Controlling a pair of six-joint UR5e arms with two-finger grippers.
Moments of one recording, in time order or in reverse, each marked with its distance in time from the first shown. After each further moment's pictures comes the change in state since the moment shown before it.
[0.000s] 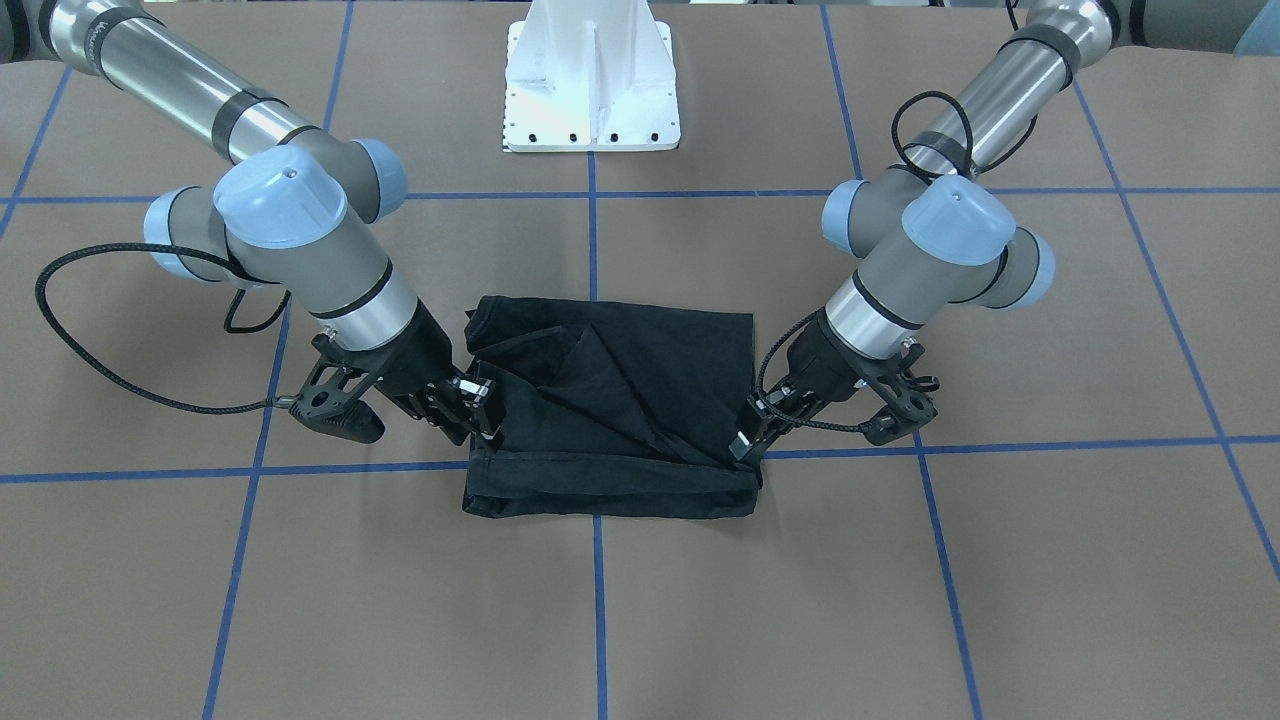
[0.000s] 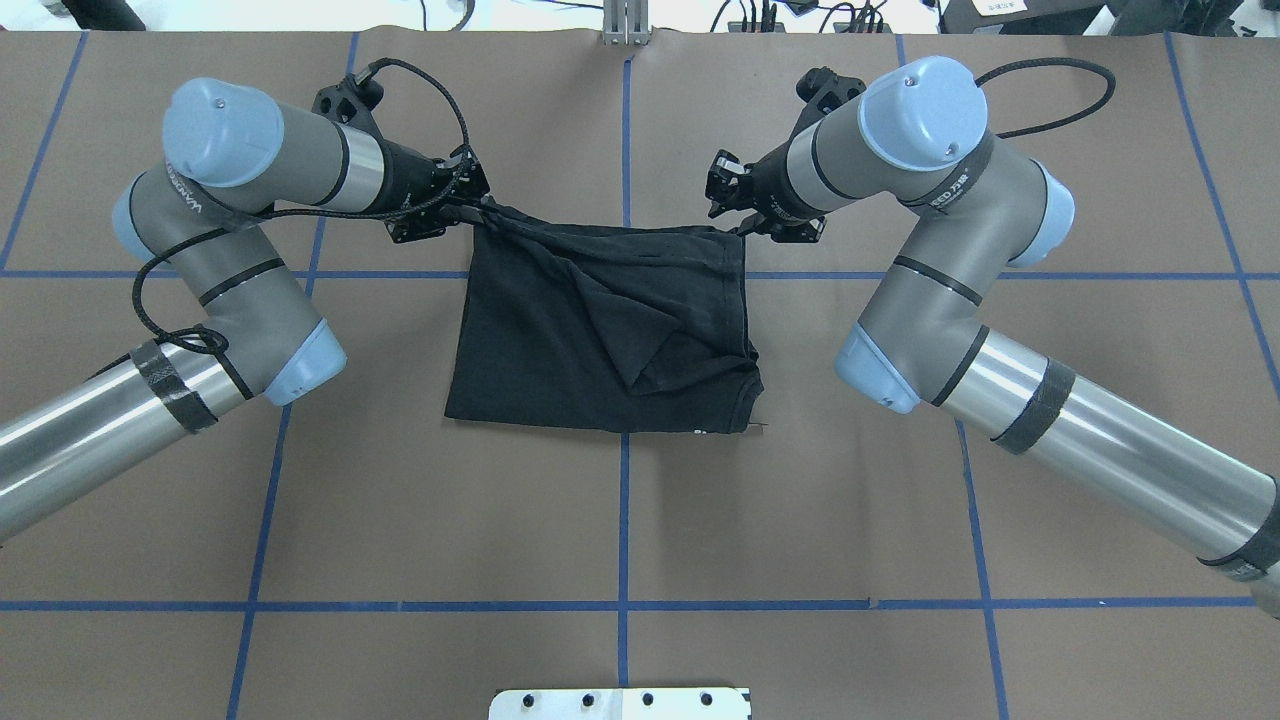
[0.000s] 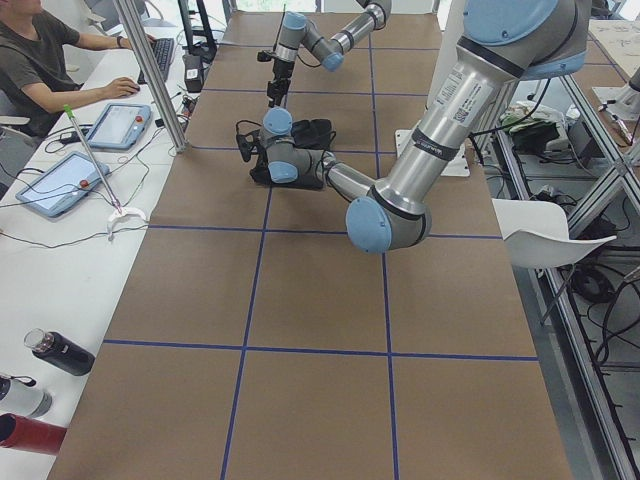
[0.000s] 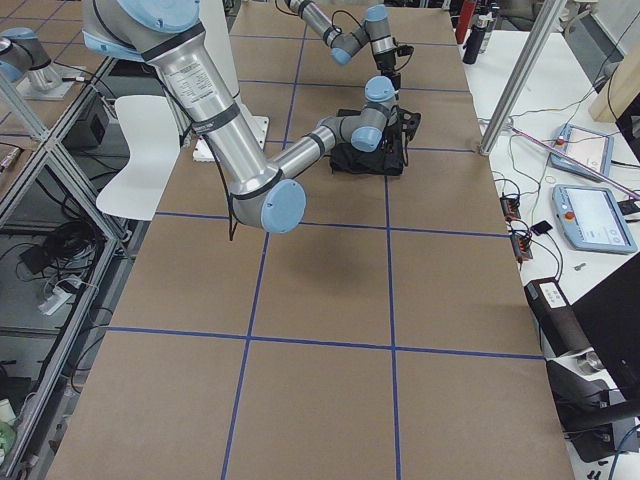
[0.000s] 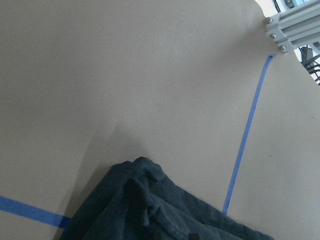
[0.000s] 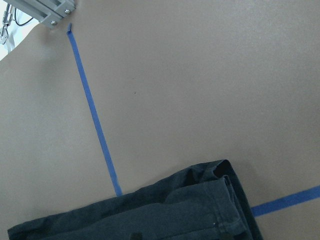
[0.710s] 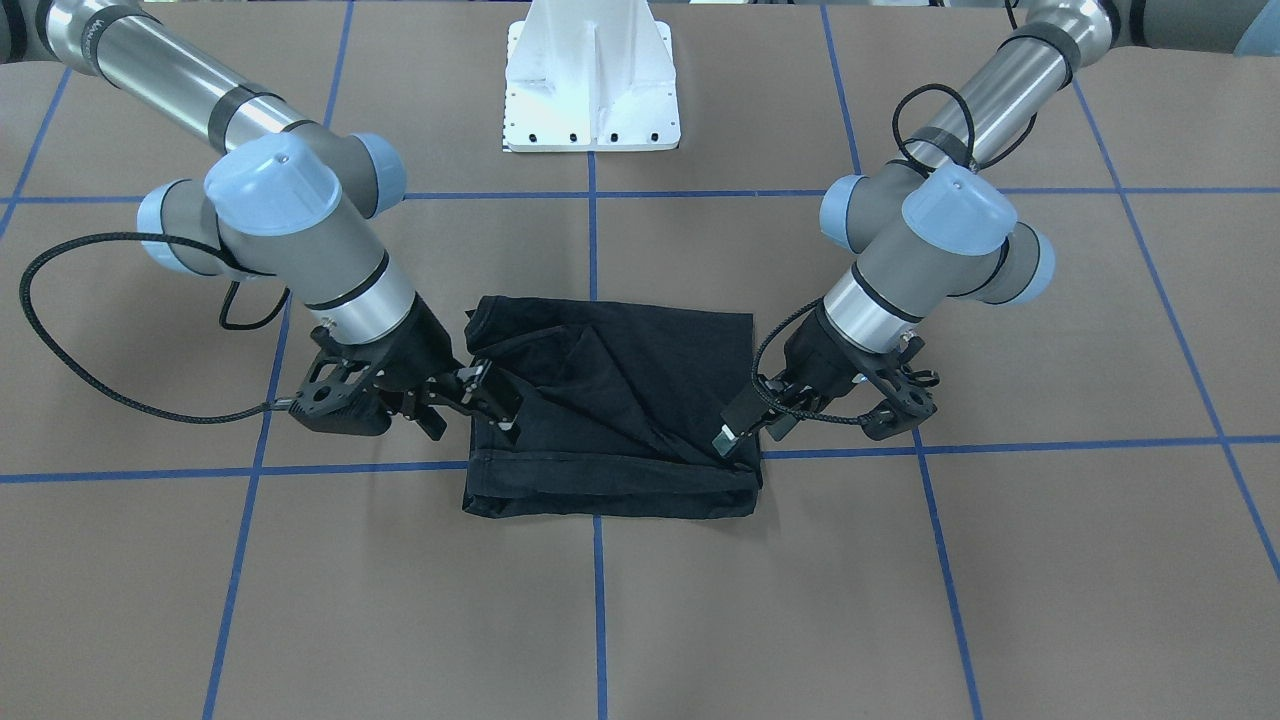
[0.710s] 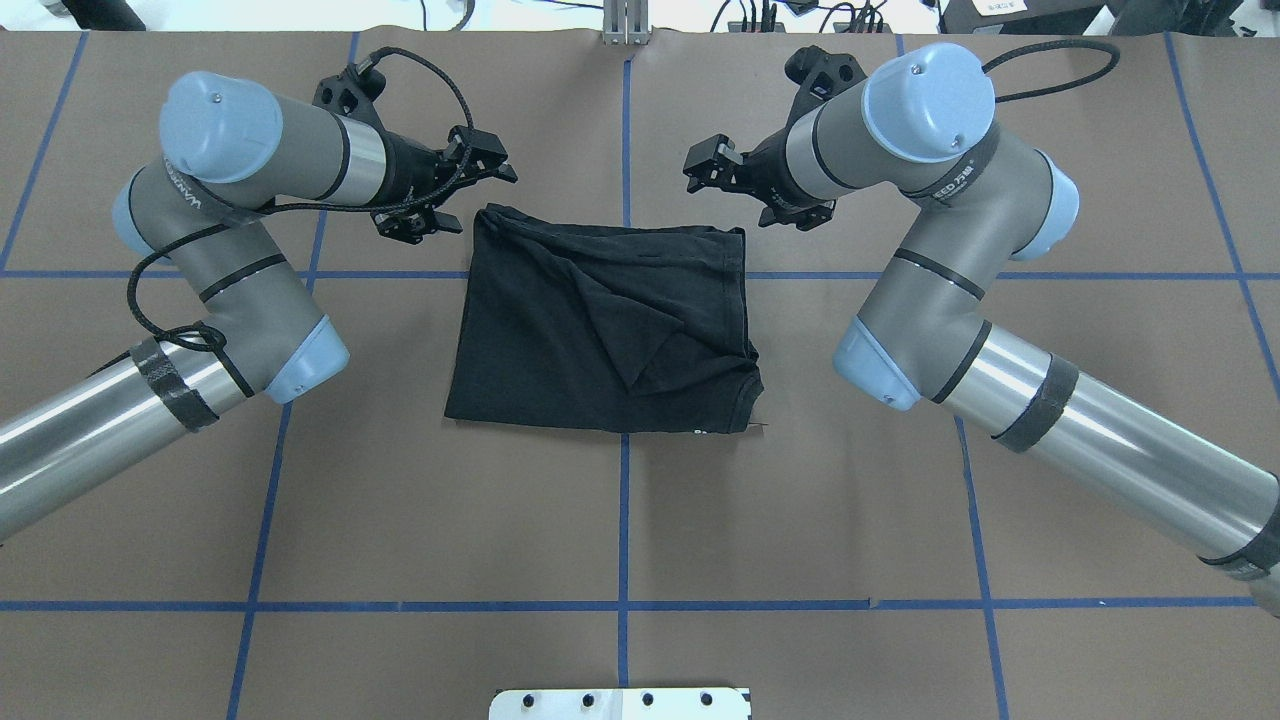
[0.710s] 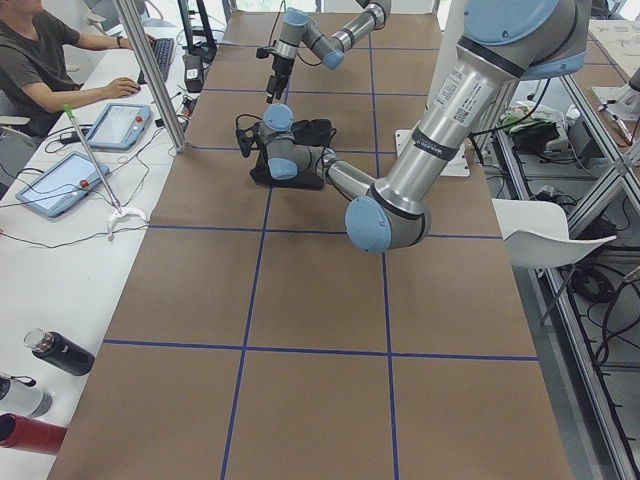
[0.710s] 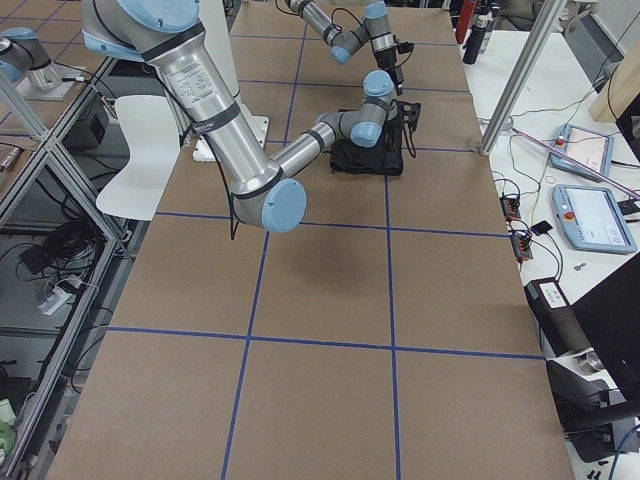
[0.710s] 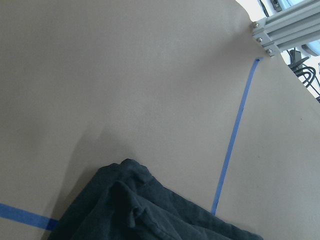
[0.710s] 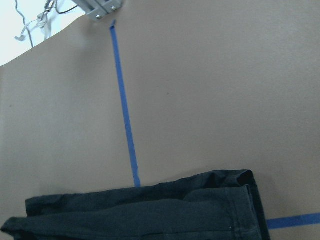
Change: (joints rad) left arm -0.005 -0.002 -0.029 0.002 0.000 0.006; right arm -0.030 0.004 0.049 -0.003 -0.056 -0.222
